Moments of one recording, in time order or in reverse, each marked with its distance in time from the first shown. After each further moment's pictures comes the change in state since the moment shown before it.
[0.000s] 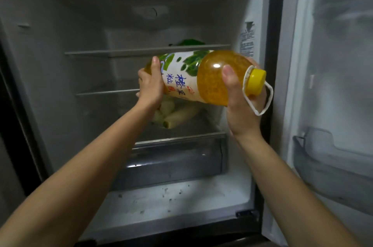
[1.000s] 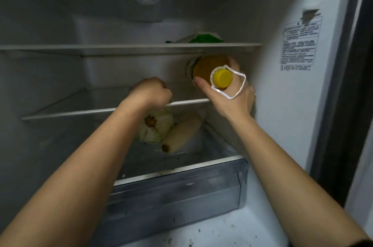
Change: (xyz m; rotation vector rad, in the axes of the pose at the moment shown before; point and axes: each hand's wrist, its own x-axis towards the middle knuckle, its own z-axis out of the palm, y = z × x) left_hand 0.171 -0.052 0.012 1.057 -0.356 0.324; right_hand 0.119 0.167 0.057 -0.970 -0.092 -0.062
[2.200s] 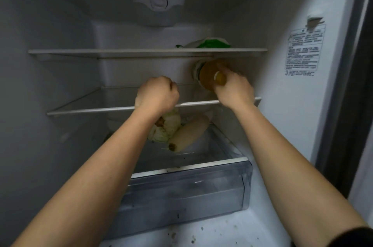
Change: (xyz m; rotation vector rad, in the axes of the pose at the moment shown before) left_hand -0.032 0.011 -0.001 0.054 0.354 0.033; right_hand 0.033 -0.004 0.001 -0.340 -0.220 -0.080
